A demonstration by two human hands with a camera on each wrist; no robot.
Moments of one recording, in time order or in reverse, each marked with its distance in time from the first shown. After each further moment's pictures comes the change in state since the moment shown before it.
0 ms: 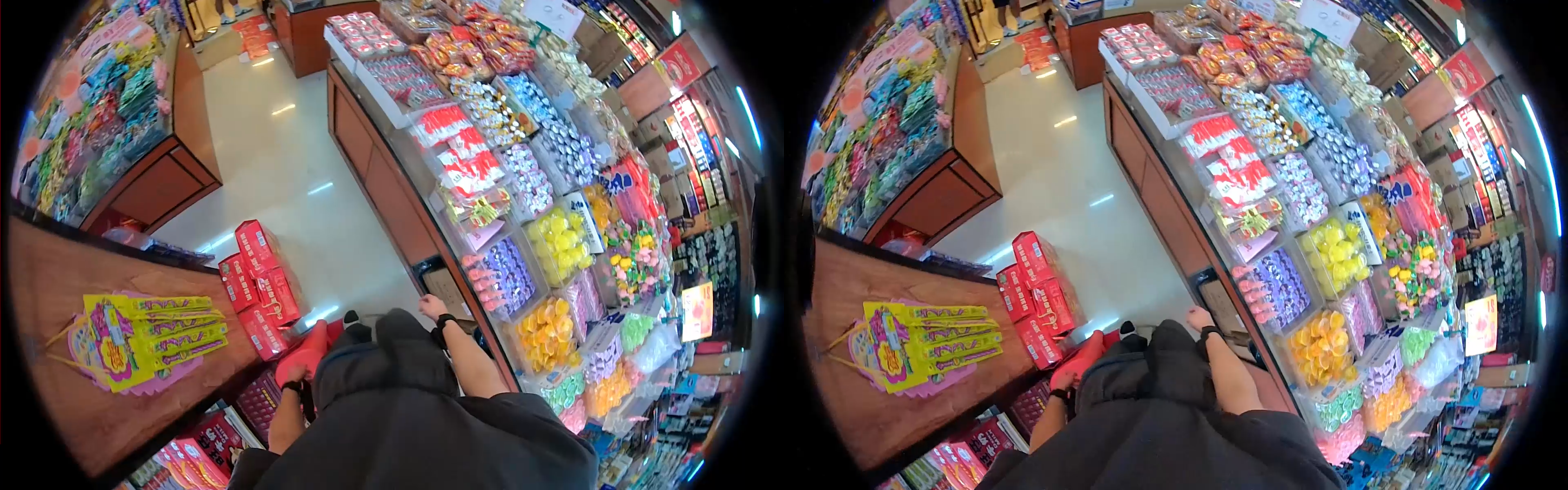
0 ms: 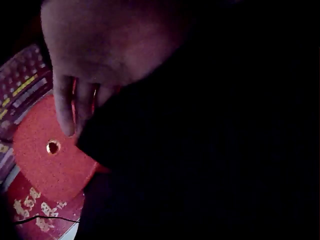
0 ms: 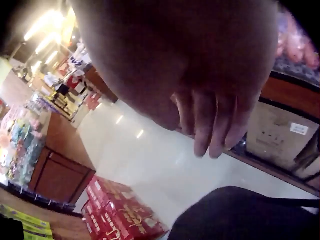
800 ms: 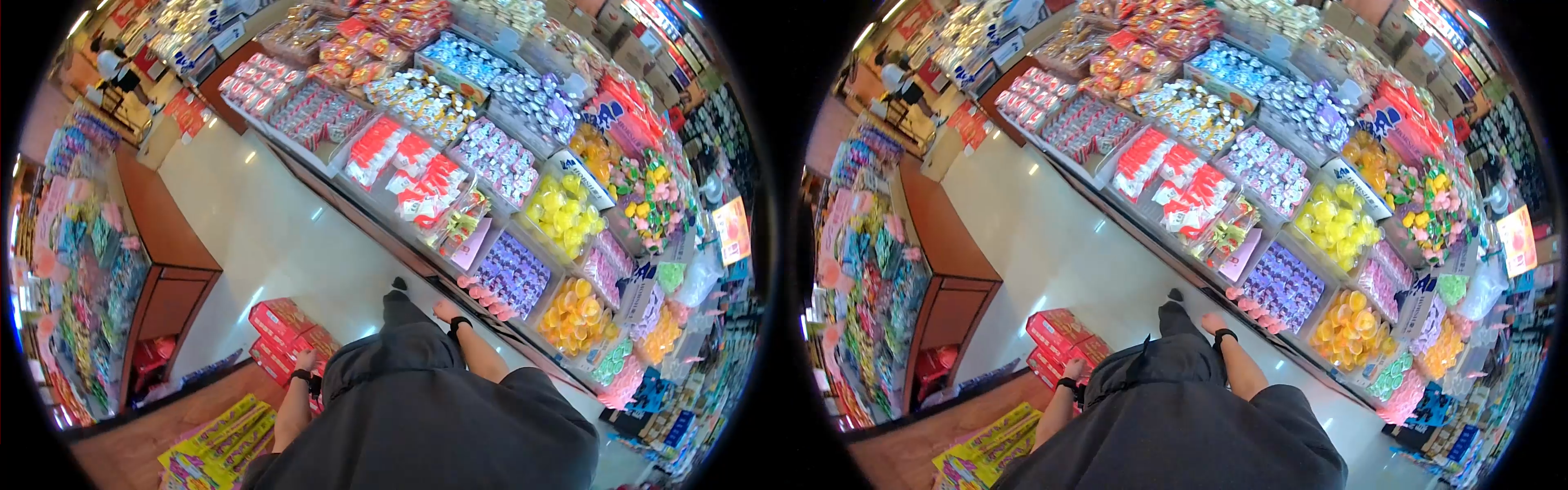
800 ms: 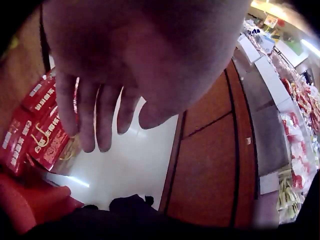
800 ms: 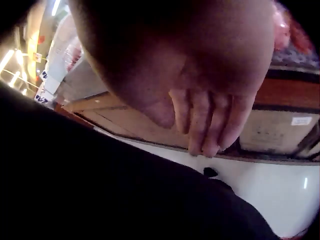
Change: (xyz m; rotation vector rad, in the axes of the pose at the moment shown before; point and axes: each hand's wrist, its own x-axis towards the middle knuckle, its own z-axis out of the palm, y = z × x) left_hand 0.142 0.329 -0.076 0.115 -0.018 0.035; right_hand 0.118 0.051 -0.078 -0.013 0.045 0.068
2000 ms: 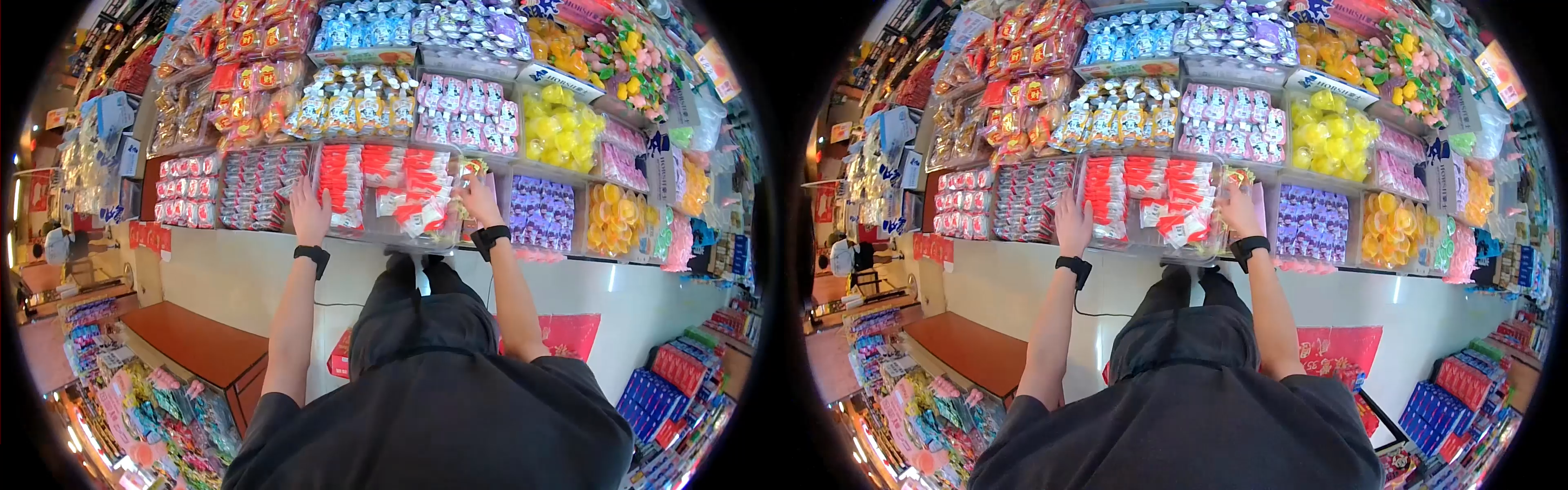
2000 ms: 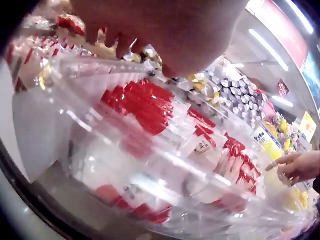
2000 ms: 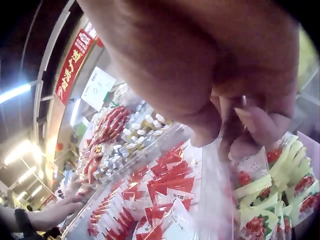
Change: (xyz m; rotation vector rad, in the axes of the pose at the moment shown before) left_hand 0.088 0.659 0.123 0.976 0.351 1.480; right_hand 0.053 -0.214 -0.275 0.404 0.776 0.187
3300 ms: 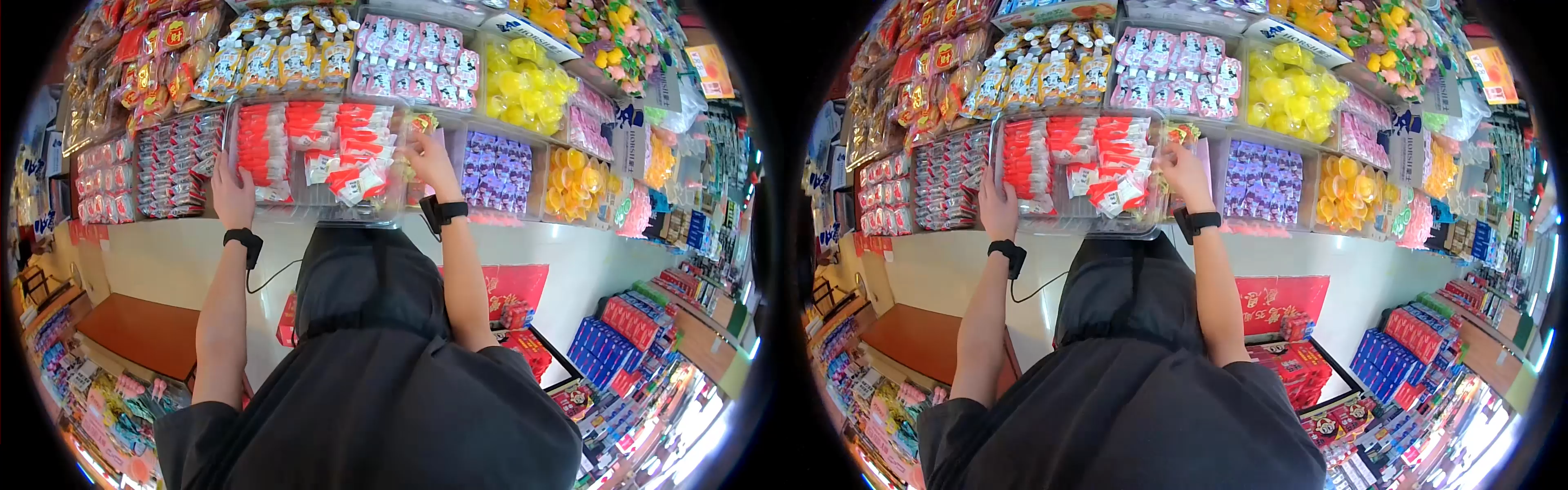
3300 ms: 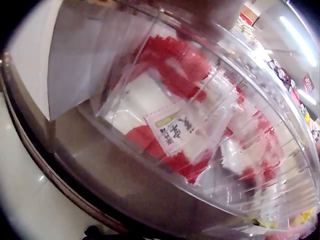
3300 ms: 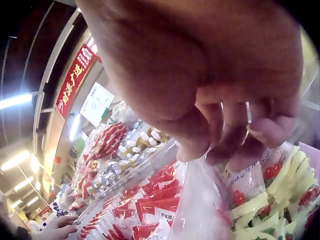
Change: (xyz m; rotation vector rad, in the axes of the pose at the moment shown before) left_hand -0.007 0.002 0.019 -0.094 0.065 -0.095; right_hand 0.009 0.008 -0.002 0.159 -0.041 0.079
